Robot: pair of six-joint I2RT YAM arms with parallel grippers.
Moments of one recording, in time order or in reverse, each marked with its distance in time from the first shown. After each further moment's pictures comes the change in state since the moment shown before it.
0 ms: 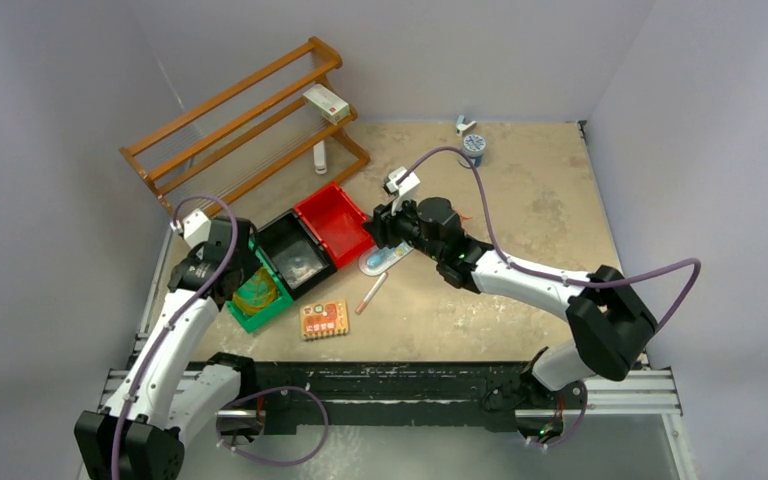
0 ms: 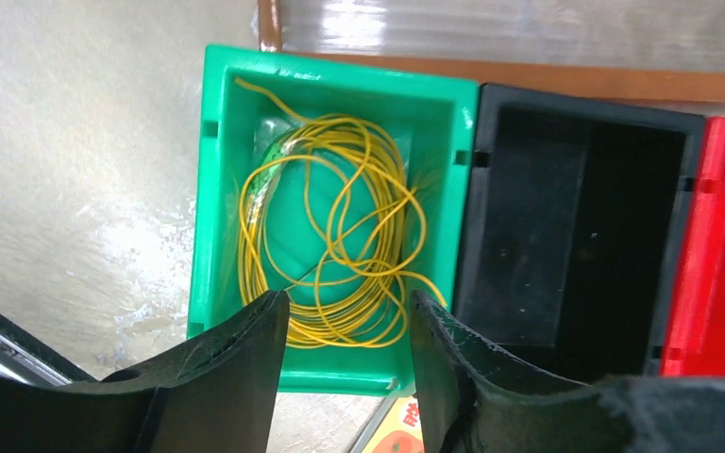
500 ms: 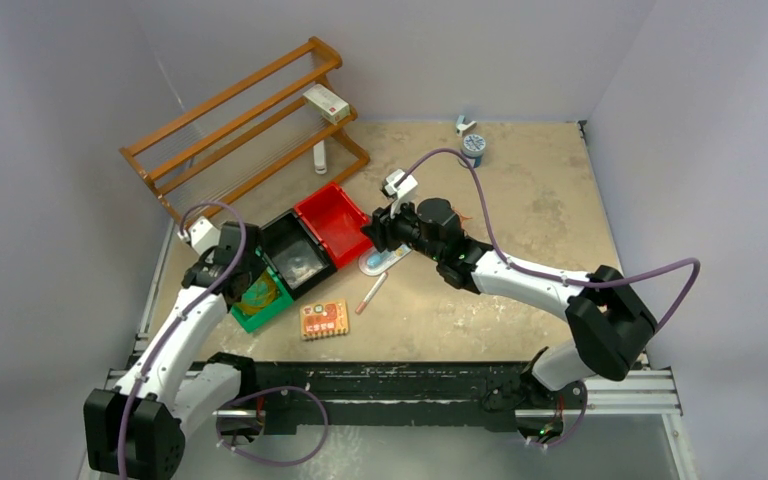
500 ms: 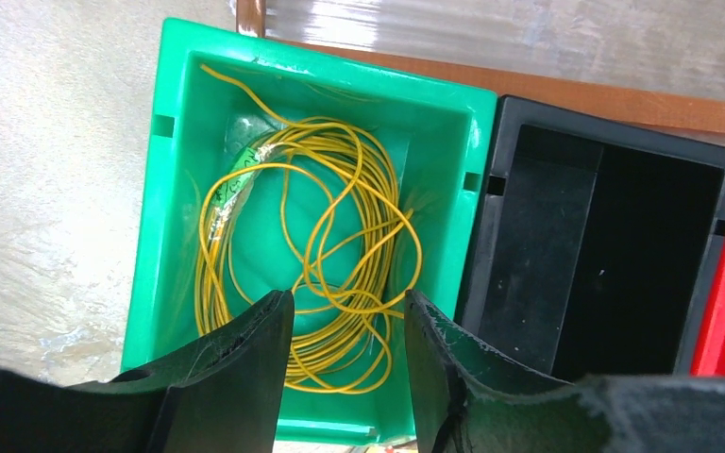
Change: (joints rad) left arm 0.000 0.047 -0.129 0.153 -0.008 -0.104; right arm 0.000 0.003 -0.007 -0.003 -0.051 -0.002
